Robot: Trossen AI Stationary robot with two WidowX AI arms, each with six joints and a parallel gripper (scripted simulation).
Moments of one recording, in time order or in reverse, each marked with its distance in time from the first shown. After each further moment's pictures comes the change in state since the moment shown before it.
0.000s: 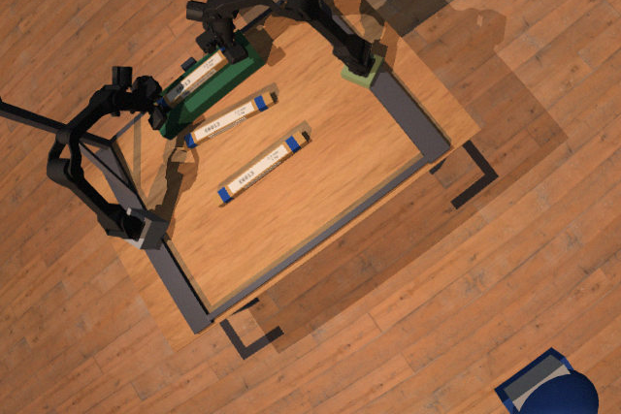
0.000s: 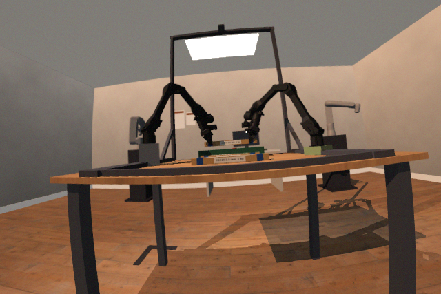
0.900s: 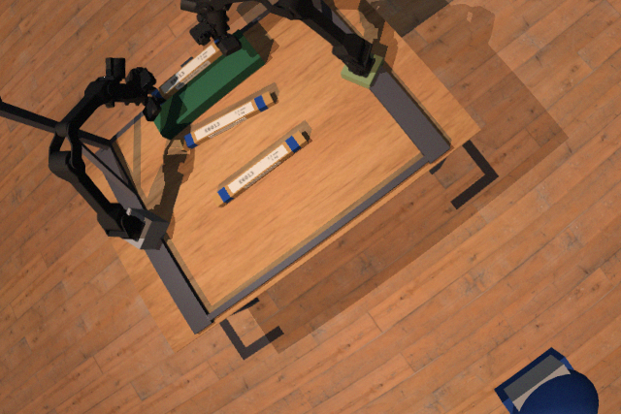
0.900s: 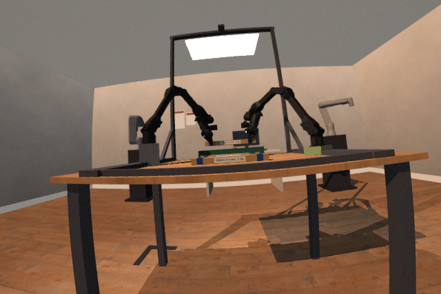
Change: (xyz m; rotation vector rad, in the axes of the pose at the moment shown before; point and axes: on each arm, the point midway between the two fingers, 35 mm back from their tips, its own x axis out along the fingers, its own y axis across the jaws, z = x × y) left arm -0.003 -0.037 0.001 0.000 -0.004 -0.006; right arm -0.003 0.038 0.000 0.004 -0.004 0.004
